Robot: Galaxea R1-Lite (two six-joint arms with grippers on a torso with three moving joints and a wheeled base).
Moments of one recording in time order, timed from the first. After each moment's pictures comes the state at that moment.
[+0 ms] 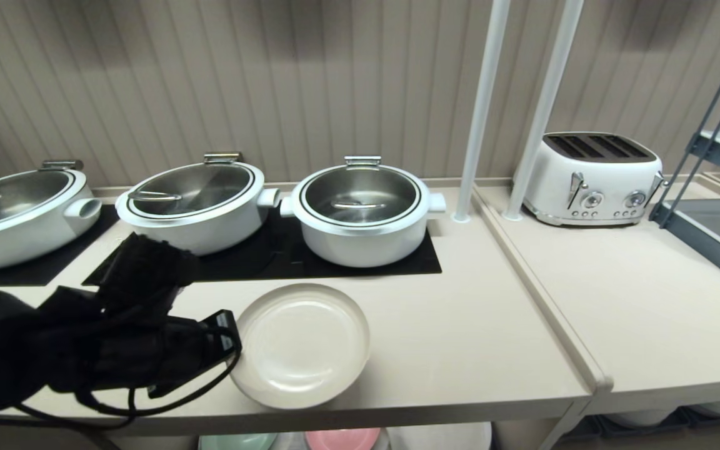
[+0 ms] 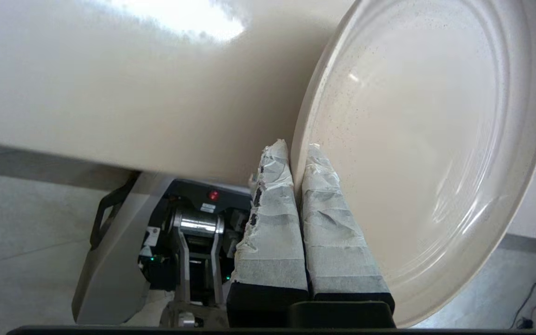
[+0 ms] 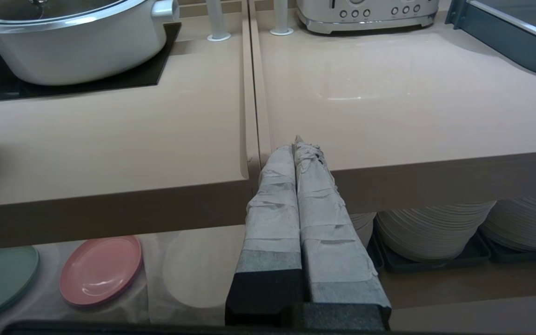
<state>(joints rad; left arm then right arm) -0.38 1.60 -0.73 0.03 0.02 -0.80 0.00 0.00 0.00 -0.01 -0.04 0.06</state>
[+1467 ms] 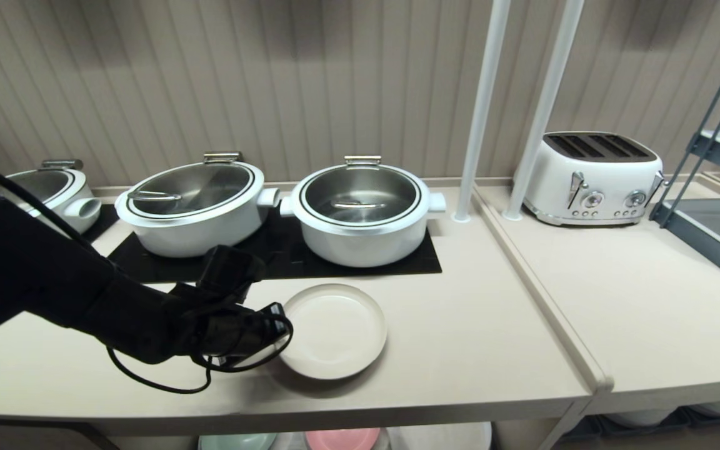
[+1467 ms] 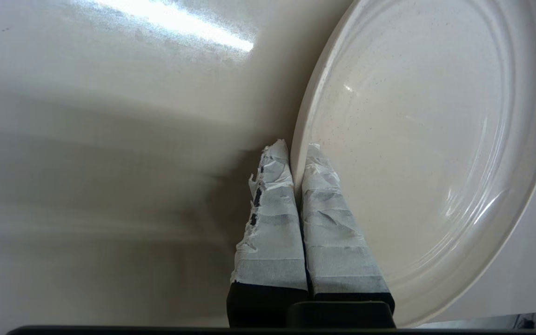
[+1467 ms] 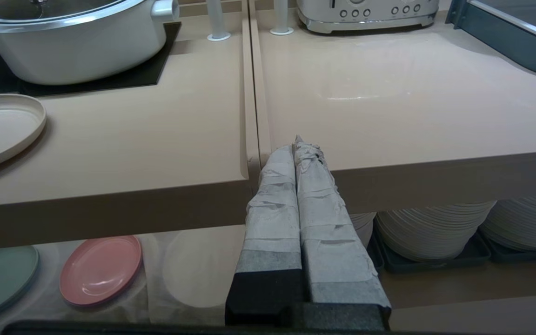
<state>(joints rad) -0.37 1.98 -0.83 -0.24 -0.02 -0.78 0.00 0.00 0.00 -0.01 -0.04 0.06</state>
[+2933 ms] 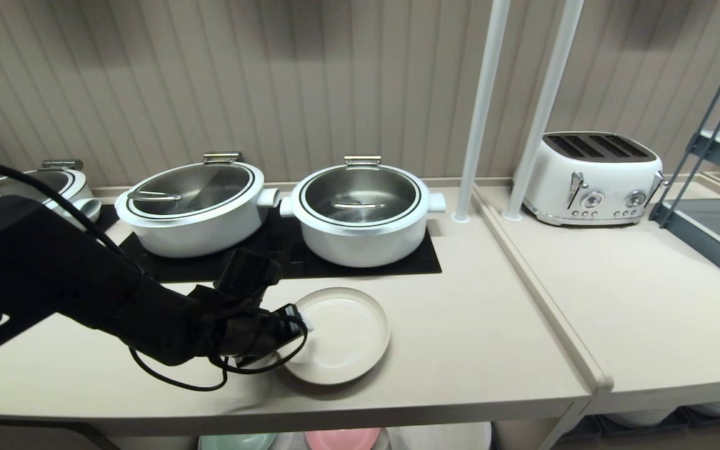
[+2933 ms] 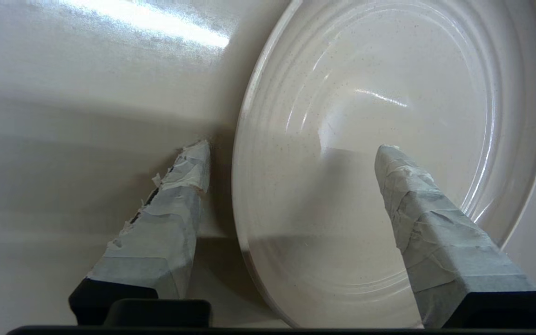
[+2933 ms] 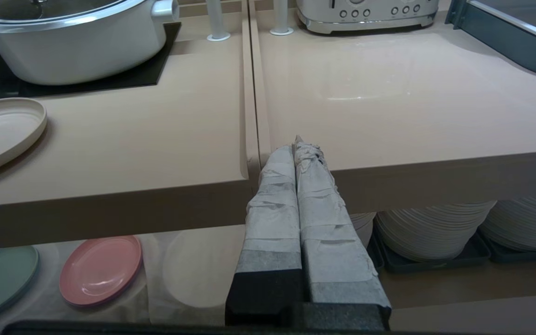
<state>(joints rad) -0.40 2.03 -0.86 -0.26 -0.01 -0.78 0.00 0.00 0.00 -0.01 -0.04 0.06</state>
